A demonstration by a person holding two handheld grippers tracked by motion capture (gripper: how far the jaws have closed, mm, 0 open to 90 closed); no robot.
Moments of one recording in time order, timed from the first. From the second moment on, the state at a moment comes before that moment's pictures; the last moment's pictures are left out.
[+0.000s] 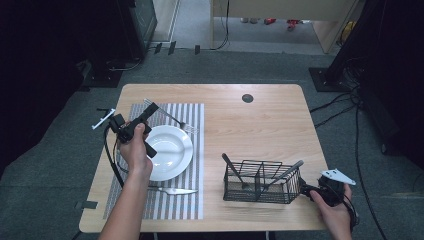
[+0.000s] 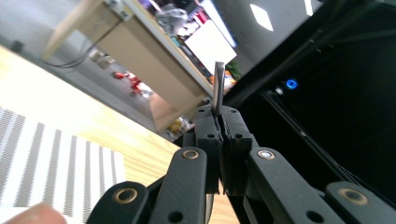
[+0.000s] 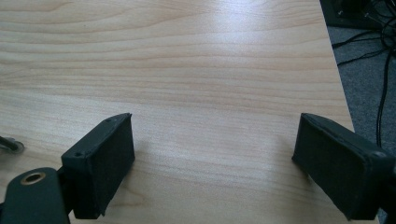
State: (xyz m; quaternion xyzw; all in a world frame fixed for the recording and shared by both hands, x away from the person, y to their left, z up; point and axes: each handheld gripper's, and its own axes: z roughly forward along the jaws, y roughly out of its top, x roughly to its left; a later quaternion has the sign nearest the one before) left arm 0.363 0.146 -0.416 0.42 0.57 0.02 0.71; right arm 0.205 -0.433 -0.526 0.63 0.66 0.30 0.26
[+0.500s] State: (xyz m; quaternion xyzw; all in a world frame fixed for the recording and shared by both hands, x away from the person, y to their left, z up) left arm 0.392 0.147 -0.451 0.35 0.62 -0.01 0.70; right arm 0.205 -0.433 -0.526 0.63 0.66 0.30 0.26
